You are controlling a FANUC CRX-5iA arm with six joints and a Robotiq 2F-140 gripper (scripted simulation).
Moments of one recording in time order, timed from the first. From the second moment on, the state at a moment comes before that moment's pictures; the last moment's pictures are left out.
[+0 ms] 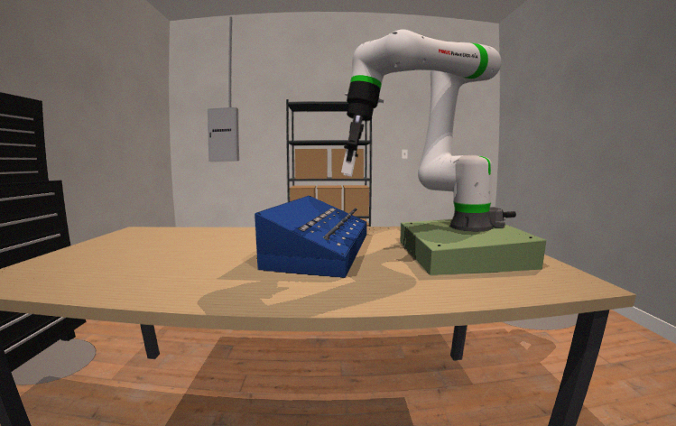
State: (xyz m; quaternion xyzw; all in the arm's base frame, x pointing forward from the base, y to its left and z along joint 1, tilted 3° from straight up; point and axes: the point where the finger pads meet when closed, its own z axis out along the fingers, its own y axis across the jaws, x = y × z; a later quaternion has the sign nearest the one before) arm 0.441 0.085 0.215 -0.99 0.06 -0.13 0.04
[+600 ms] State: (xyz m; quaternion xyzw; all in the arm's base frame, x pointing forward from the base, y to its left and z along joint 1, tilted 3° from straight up) arm 0.443 0.134 0.188 -0.97 0.11 -0.20 -0.01
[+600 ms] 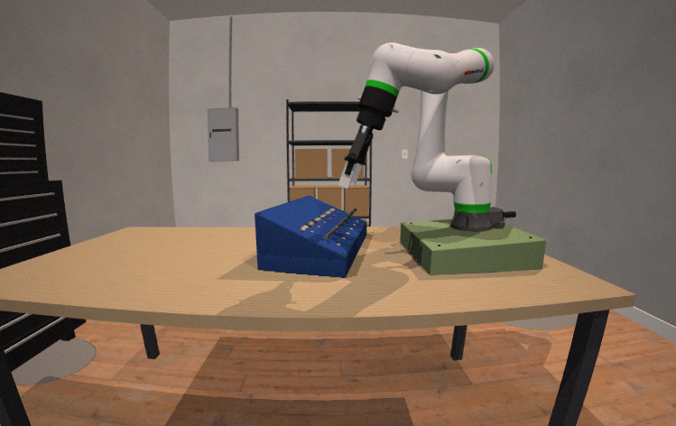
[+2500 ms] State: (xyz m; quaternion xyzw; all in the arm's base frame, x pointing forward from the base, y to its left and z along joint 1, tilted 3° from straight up) arm 0.522 0.127 0.224 -0.97 0.13 -0.23 -0.01
